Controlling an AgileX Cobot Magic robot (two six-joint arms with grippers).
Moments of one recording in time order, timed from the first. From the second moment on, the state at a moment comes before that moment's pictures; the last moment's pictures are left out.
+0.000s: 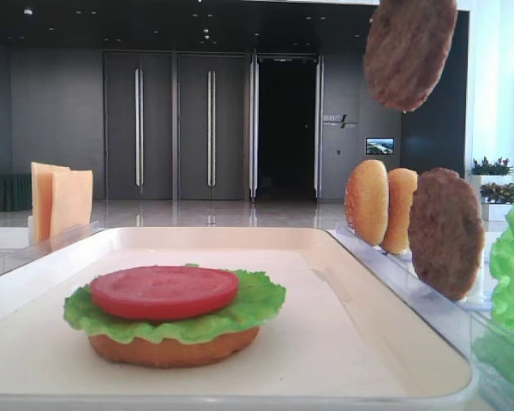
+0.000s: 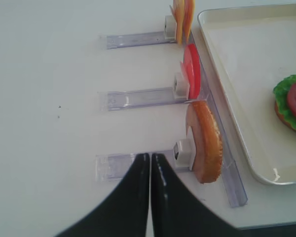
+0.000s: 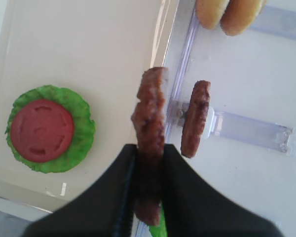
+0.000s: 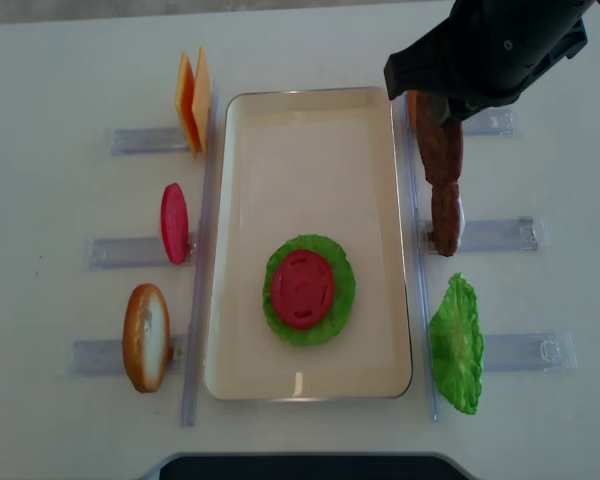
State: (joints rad) left arm 0.05 -0.02 -0.47 -0.07 1.11 0.12; right arm 0.59 1.51 -1.44 0.02 1.22 0.30
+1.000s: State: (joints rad) left arm 0.05 -0.02 -0.47 -0.07 1.11 0.12; right arm 0.84 1.25 -1.15 0.00 1.23 0.54
